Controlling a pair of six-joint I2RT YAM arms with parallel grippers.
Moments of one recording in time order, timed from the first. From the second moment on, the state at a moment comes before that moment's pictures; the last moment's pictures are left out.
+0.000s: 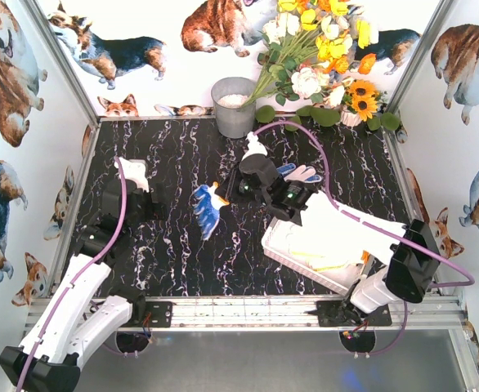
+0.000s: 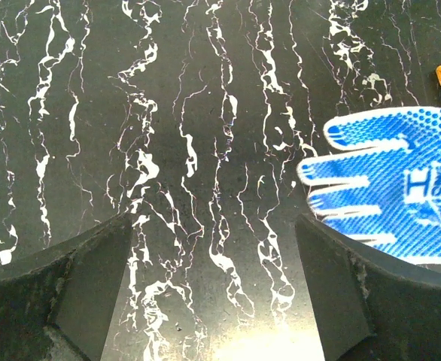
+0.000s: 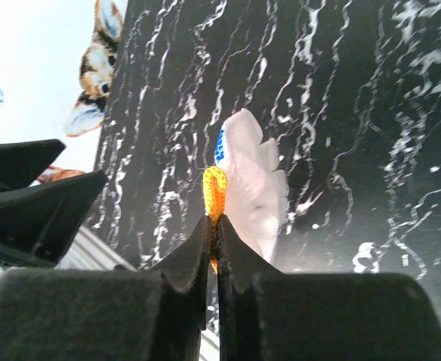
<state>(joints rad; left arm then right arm) -0.31 0.76 0.79 -0.54 -0.20 -0.19 0.89 1.48 1.24 -0.23 0.10 0.85</state>
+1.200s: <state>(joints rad) -0.30 0.76 0.78 -0.54 -0.26 -0.19 1.03 1.71 1.07 -0.21 -0.33 0.41</state>
